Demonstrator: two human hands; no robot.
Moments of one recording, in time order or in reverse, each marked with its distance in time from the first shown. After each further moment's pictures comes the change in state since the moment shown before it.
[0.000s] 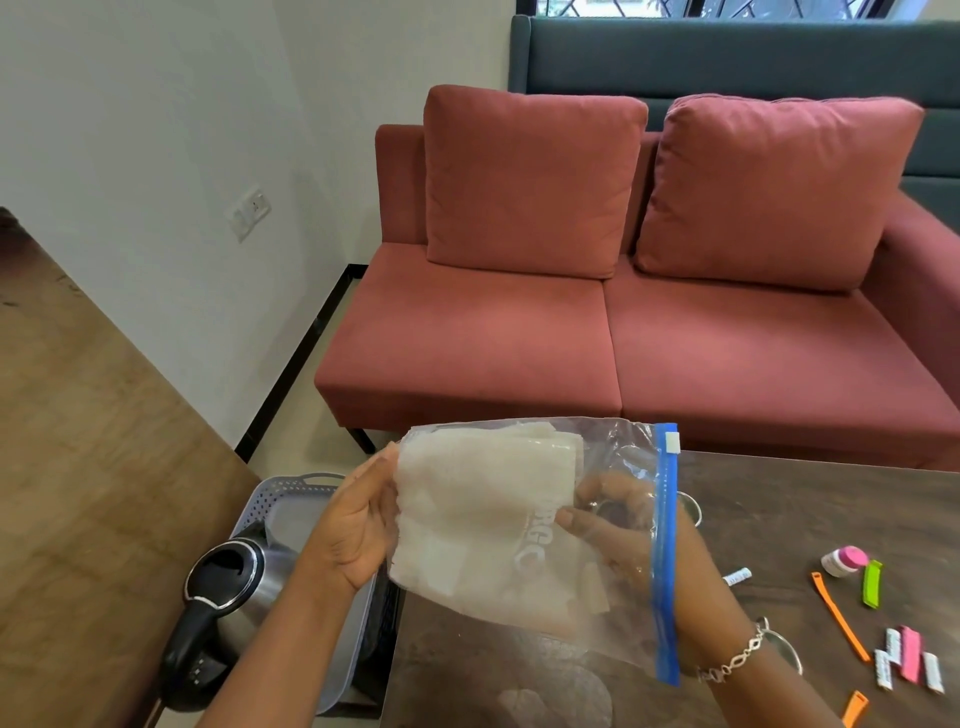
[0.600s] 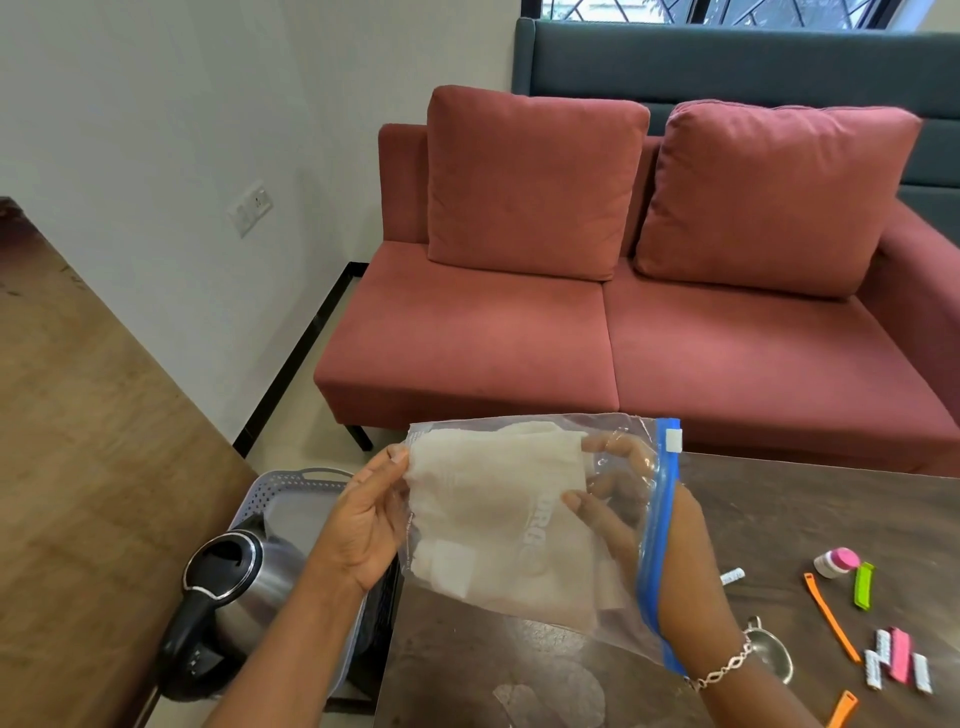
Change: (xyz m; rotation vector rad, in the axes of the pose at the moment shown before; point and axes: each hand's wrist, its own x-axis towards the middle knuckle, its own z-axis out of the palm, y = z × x) left_hand -0.004 -0.010 0.003 0.042 0.050 0.078; right_hand -0.006 -0.004 0.005 0.004 0.087 0.035
